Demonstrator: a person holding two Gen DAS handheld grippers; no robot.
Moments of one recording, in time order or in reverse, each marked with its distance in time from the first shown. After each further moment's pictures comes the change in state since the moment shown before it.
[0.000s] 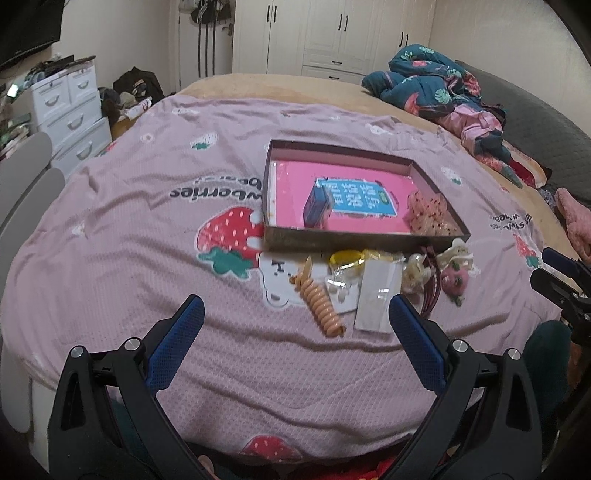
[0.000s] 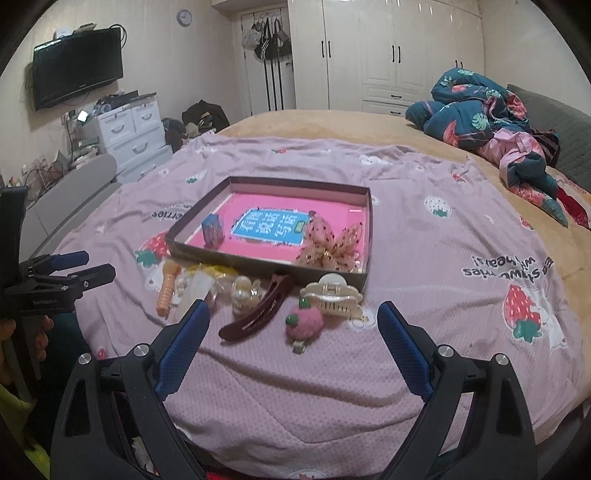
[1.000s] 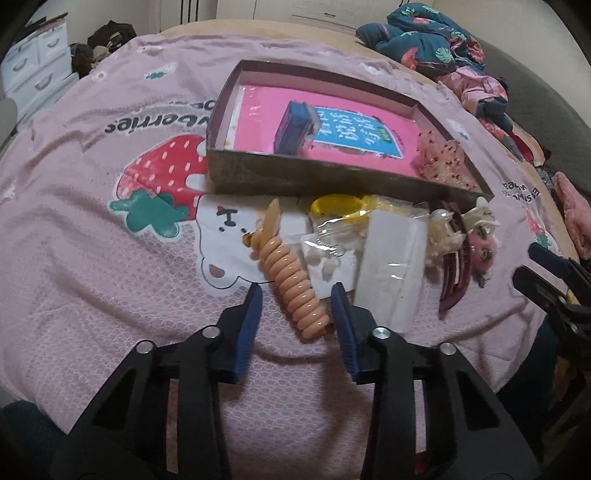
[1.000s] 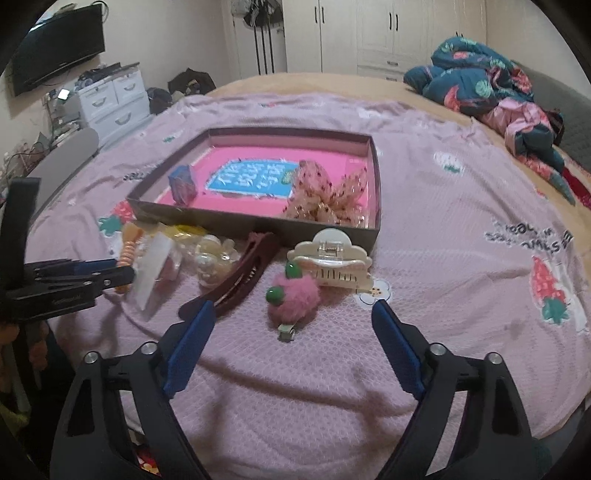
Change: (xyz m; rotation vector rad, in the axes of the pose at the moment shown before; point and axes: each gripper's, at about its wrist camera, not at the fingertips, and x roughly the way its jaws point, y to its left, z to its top) left arm 0.091 -0.012 -0.012 -0.032 0.196 -0.089; right arm 0.082 -0.012 -0.017 0.031 0.149 -0.033
